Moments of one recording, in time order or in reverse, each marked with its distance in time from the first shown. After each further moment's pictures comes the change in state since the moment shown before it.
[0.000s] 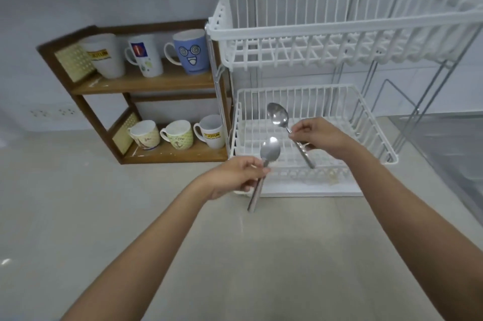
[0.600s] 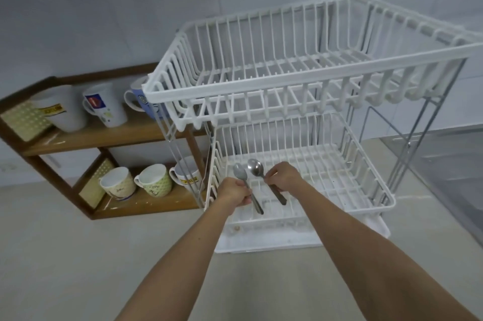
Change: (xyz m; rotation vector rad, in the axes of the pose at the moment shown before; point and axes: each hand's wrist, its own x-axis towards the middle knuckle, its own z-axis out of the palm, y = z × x) left_hand 0.159 -0.007 -0.005 -0.089 0.543 -0.252; right_hand 0.101 0.064 0.027 -0.168 0.160 0.278
